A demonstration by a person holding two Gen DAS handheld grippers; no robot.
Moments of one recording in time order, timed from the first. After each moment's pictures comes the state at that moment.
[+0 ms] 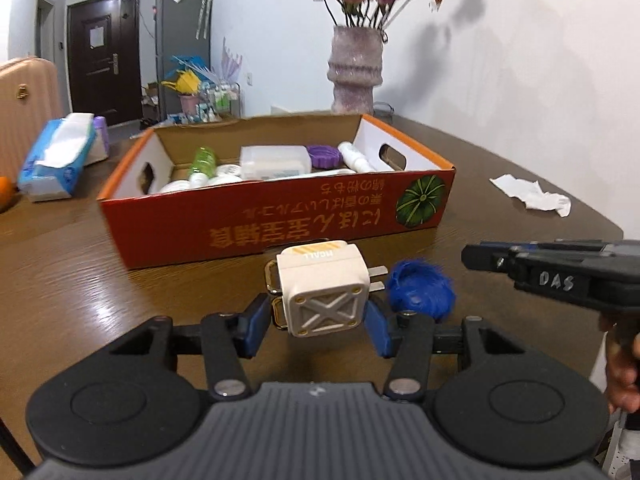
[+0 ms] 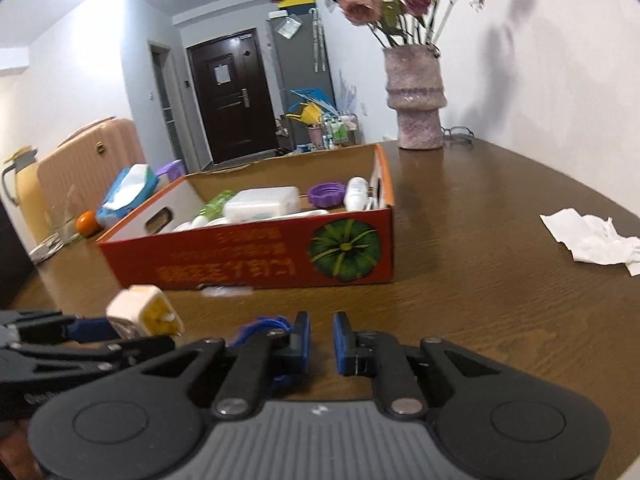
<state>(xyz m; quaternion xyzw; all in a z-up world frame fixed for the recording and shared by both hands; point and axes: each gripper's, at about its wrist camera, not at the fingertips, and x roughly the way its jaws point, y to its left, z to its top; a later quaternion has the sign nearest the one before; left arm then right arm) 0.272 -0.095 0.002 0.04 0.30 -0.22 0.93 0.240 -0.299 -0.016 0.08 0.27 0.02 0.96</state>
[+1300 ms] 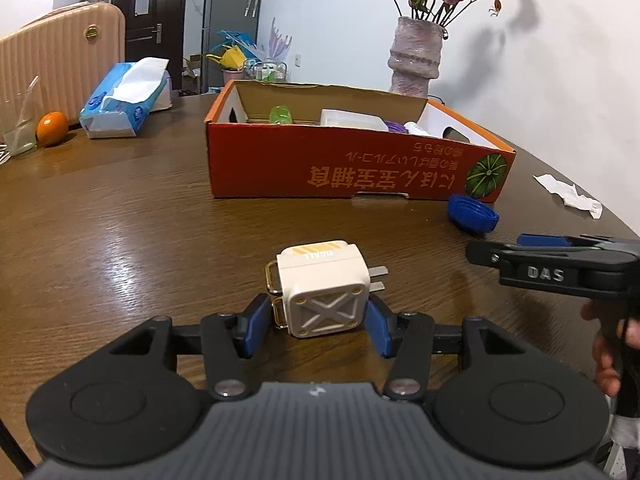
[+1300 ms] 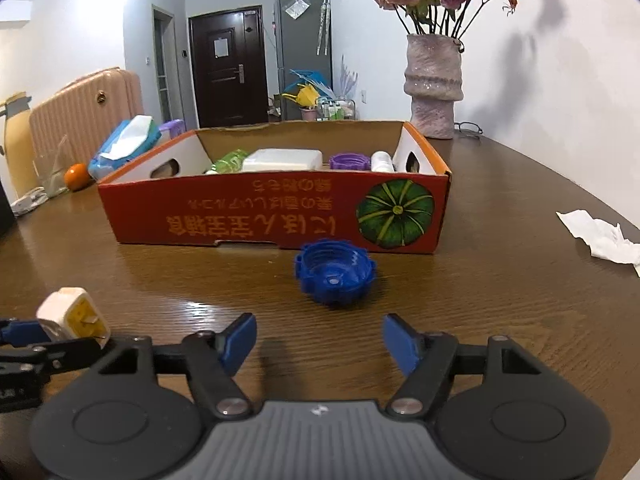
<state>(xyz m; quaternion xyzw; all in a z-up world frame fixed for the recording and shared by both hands) 0.265 -0.033 -0.024 0.00 0.33 -0.17 0.93 0.262 -0.252 -0.036 0.03 0.30 -0.01 0.95</state>
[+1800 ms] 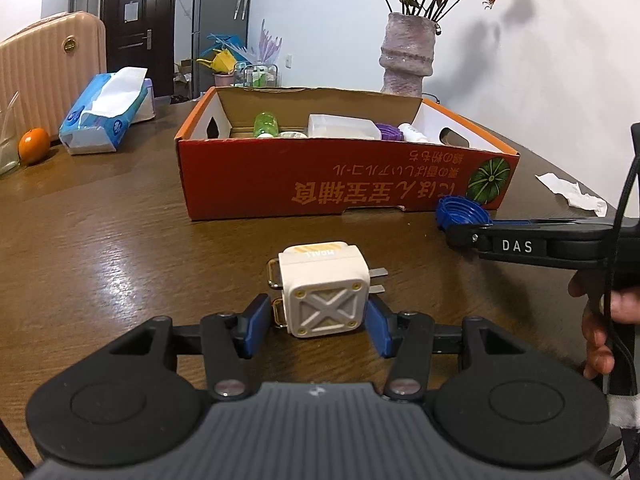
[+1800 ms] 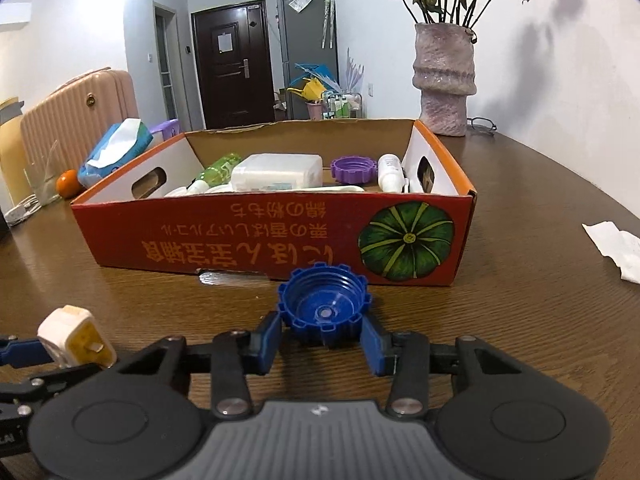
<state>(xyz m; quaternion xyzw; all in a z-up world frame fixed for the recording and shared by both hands) 0.290 -0.051 -0.025 0.02 0.33 -0.17 0.93 0.303 -0.261 -0.037 0.04 0.31 0.01 0.95</state>
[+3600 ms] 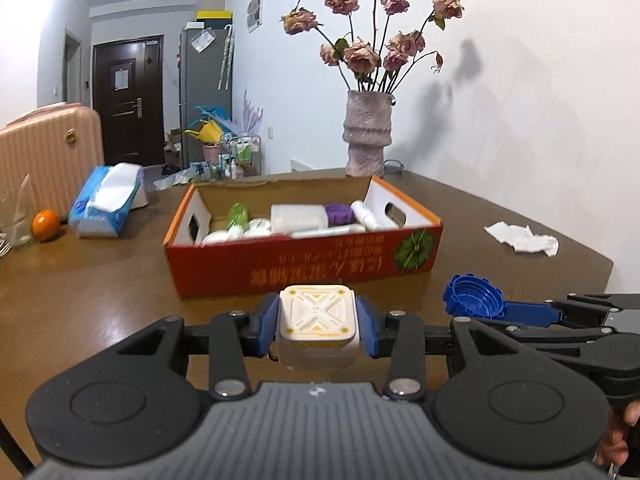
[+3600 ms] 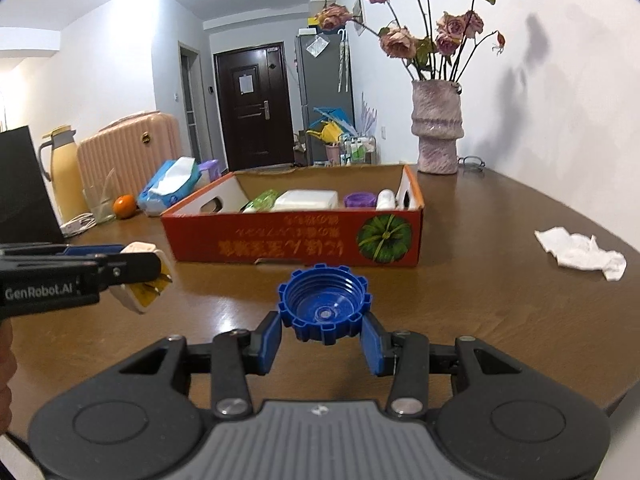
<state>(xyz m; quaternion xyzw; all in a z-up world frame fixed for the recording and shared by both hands) 0.224 -0.076 0.045 0.03 0.22 -0.20 0.95 0.177 -0.275 0.006 0.05 0.24 0.04 0.97</state>
